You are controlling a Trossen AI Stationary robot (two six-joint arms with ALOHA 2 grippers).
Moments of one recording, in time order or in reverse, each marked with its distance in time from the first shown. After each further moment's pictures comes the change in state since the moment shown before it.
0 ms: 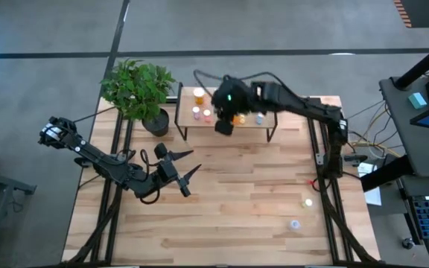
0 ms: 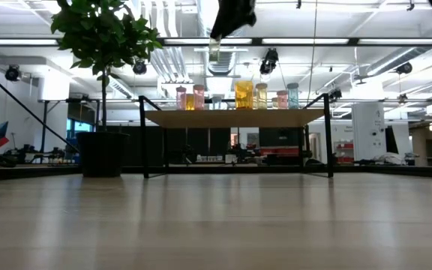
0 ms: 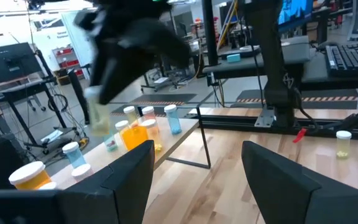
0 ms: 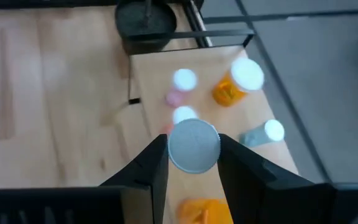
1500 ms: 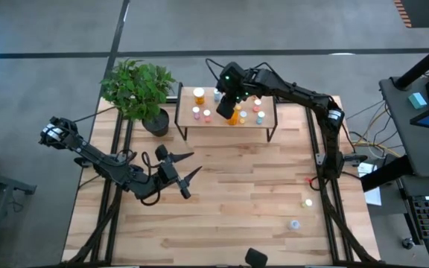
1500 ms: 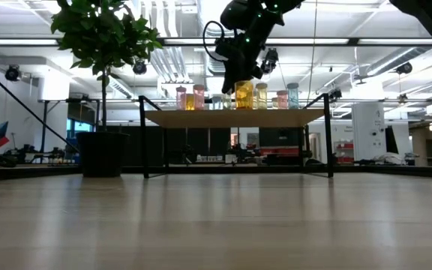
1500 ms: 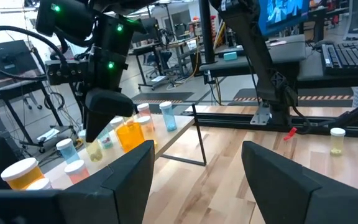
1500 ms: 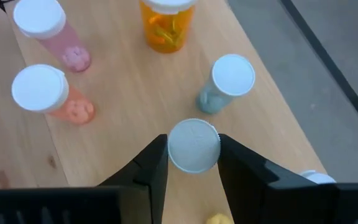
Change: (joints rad) left arm -0.011 0.014 -0.002 0.000 -0.001 -0.022; right arm -0.275 0.080 -0.162 0.111 -0.198 0.036
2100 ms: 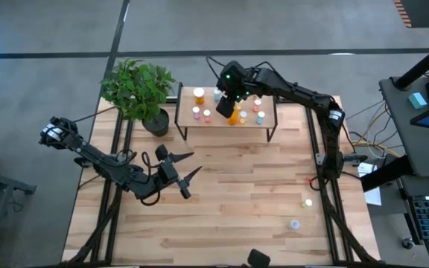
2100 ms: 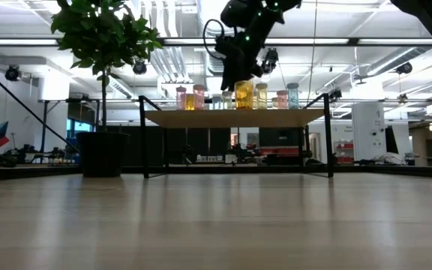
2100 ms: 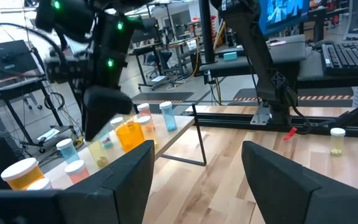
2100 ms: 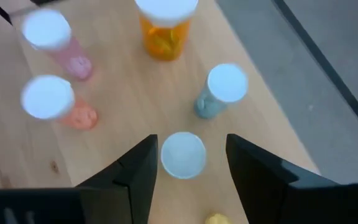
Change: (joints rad) left arm 0.000 0.000 0.000 0.000 0.000 0.000; right arm 0.003 -0.006 0.009 0.000 0.008 0.013
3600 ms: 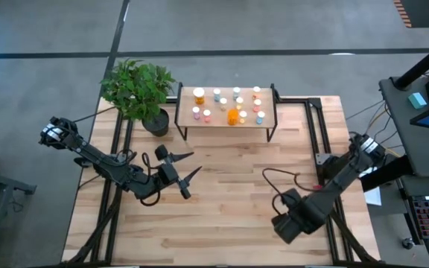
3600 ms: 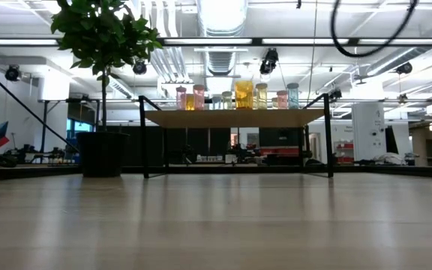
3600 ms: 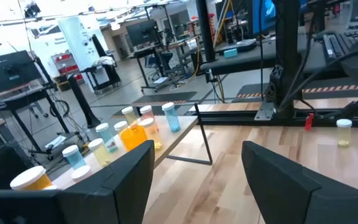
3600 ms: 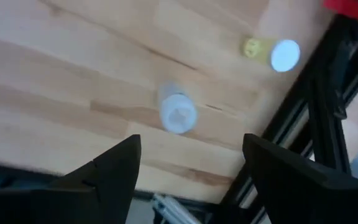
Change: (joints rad) left arm 0.000 0.000 0.000 0.000 0.000 0.065; right arm 1.201 -0.275 -0.538 -0.467 -0.195 1.934
